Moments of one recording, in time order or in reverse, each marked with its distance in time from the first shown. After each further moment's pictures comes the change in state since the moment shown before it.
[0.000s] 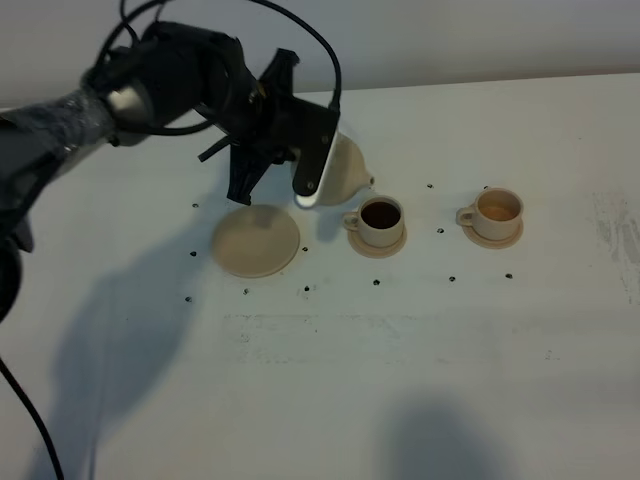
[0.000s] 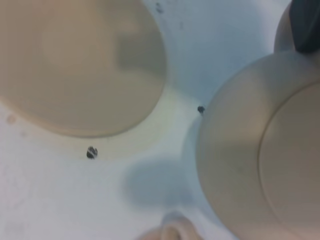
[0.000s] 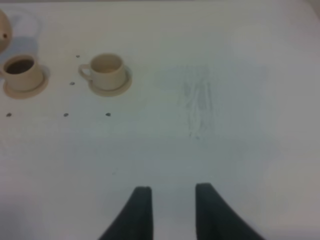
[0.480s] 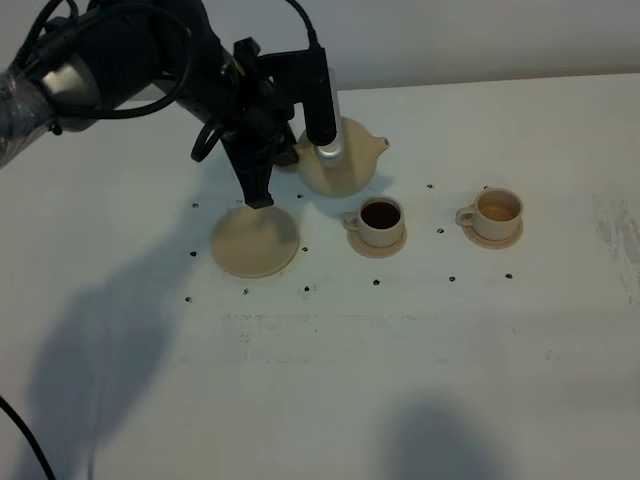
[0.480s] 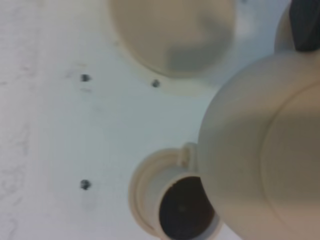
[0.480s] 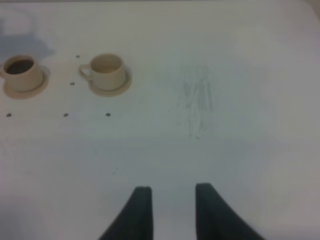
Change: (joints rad) left arm 0.000 -0.145 0.082 -0.144 0.129 -0.366; right arm 0.000 0.000 0.000 0.000 0.000 0.000
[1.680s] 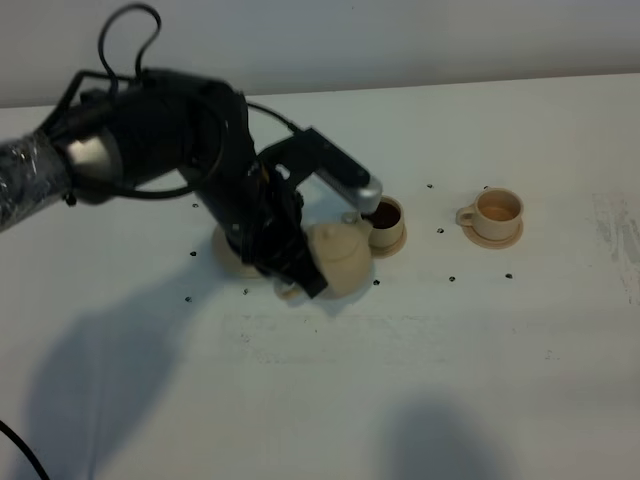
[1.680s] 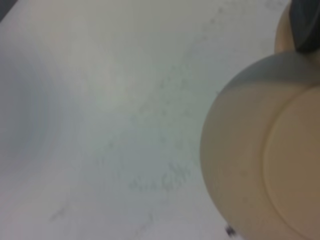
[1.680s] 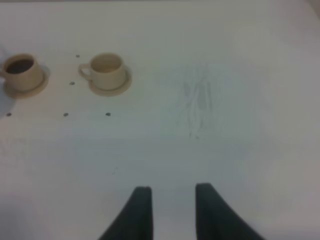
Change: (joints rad) left arm -0.122 -0.085 0.293 0.035 0.066 -0.732; right arm 0.000 0.000 0.001 0.000 0.000 0.000
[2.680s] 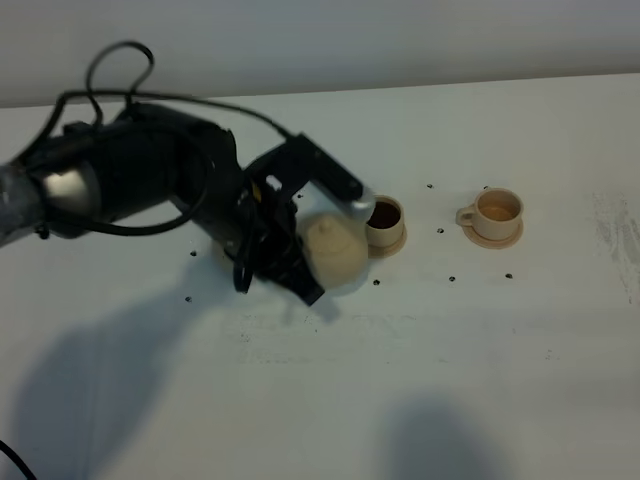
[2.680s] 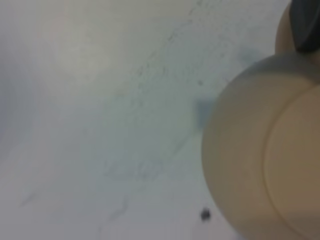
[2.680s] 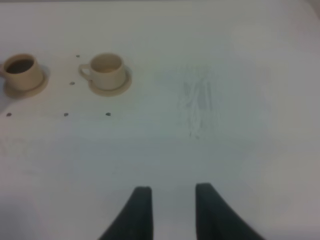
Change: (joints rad) left arm -0.029 -0.084 0.100 0.062 -0.170 -0.045; right arm 0.000 0.000 0.000 0.000 0.000 0.000
